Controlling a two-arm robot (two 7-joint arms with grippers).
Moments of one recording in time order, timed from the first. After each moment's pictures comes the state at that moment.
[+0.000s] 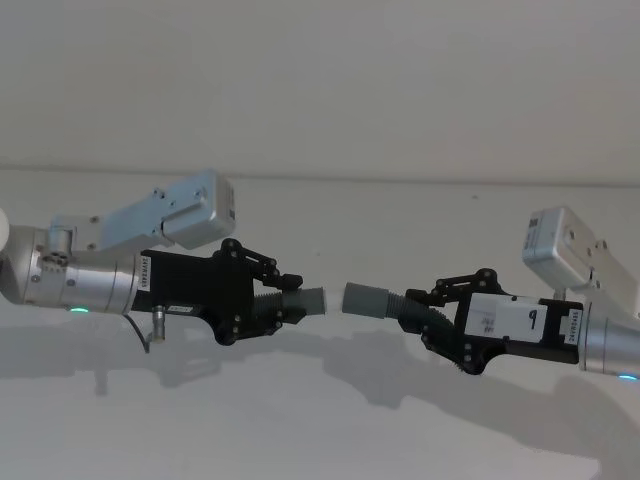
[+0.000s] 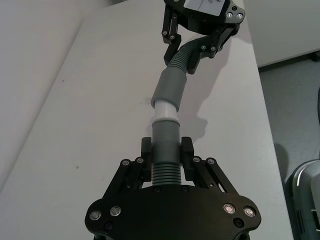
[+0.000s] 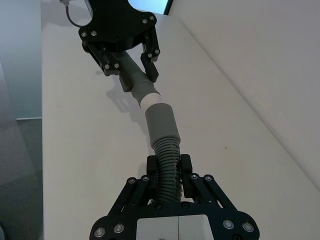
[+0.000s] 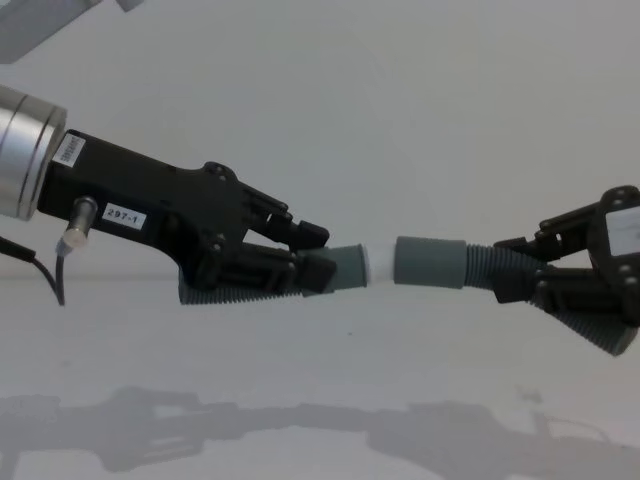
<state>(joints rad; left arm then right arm) -0.66 0.69 0.70 -1.60 -0.36 0.11 -0.93 0.38 0.76 -0.51 -1.71 0.34 0.11 0.77</state>
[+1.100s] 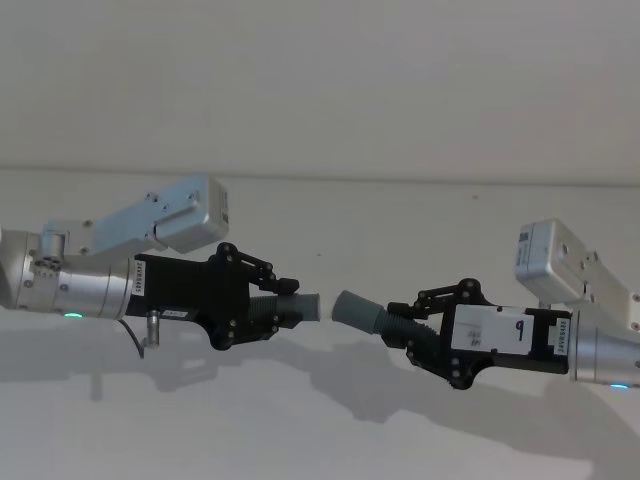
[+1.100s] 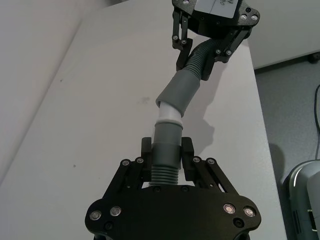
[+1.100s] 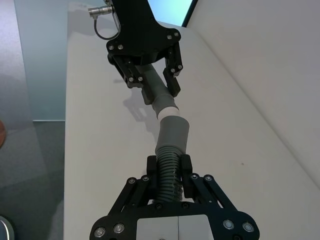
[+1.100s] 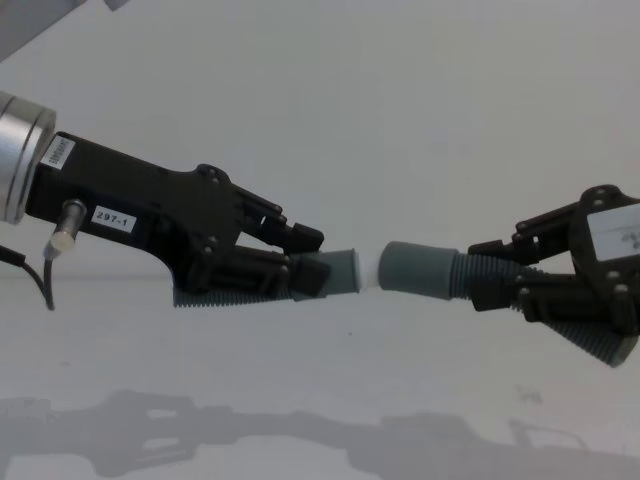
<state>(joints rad) -0.66 0.71 0.71 -1.61 -0.38 0.11 -0.93 0.39 0.77 -0.54 -1.73 0.35 0.07 0.81</state>
